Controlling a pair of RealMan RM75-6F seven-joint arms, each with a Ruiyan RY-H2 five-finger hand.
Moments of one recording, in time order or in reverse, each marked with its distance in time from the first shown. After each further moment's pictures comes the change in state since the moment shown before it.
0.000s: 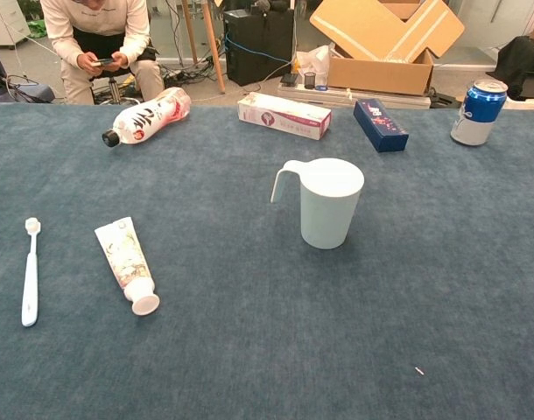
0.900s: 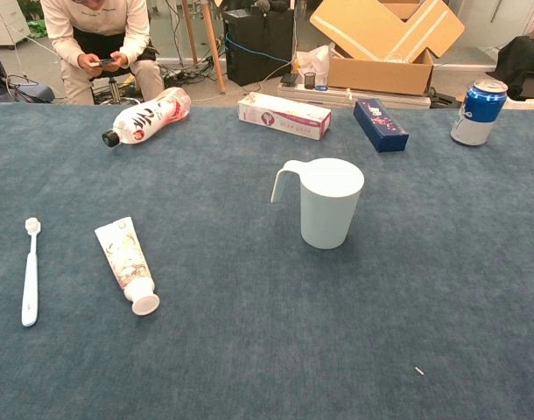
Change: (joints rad) left arm -0.009 -0.018 0.008 0.015 -0.010 -0.035 0.032; right arm -0.006 0.024 0.000 -0.013 0.001 0.012 -0.054
